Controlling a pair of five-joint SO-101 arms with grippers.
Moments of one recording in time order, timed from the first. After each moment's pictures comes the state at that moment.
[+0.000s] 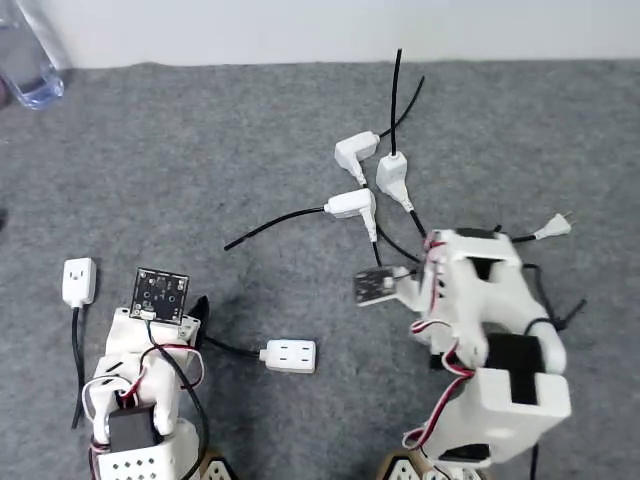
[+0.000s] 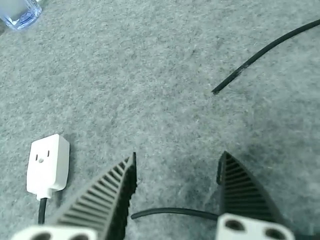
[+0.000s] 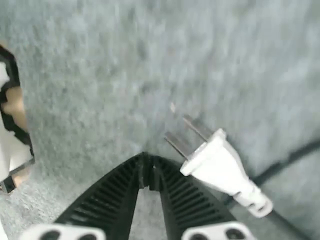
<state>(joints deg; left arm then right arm) -13.6 -103.4 96.6 58.2 -11.5 1.0 8.2 34.4 74.6 92.8</state>
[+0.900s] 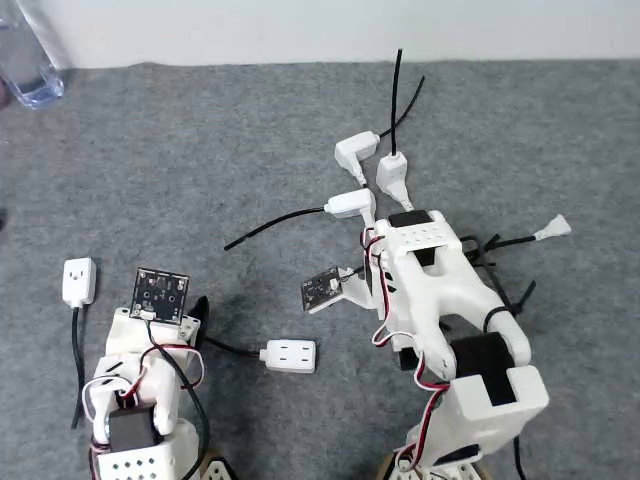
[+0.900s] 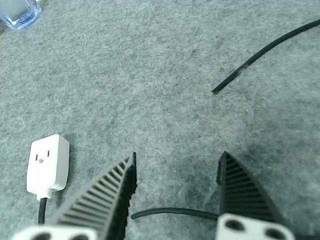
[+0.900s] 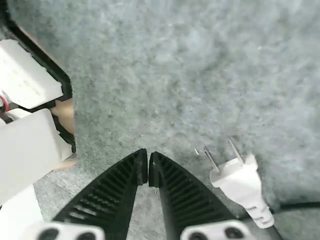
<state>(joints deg) -13.6 -103.4 96.6 58.2 -11.5 -13.4 8.5 26.5 88.0 84.6</state>
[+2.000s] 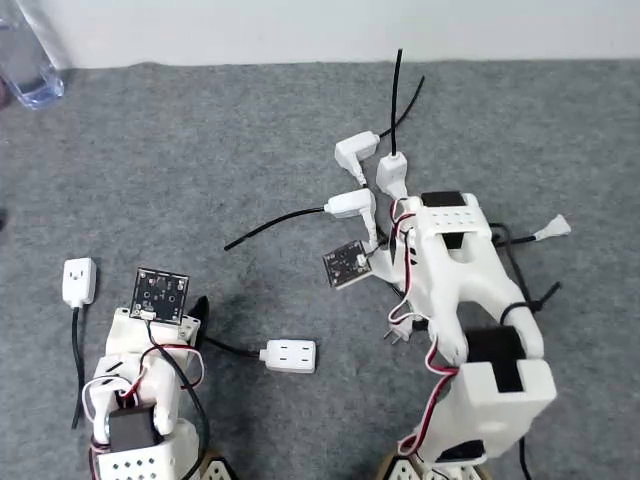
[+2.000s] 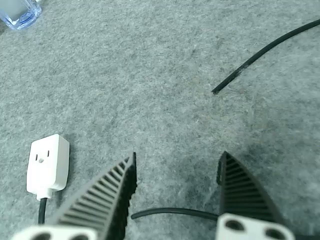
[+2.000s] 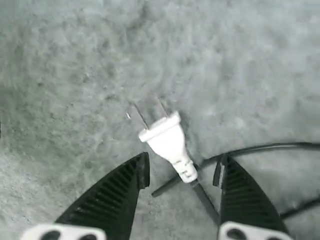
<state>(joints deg) -13.6 -103.4 96.6 58.2 -11.5 -6.3 11.2 18.8 81.4 98.6</state>
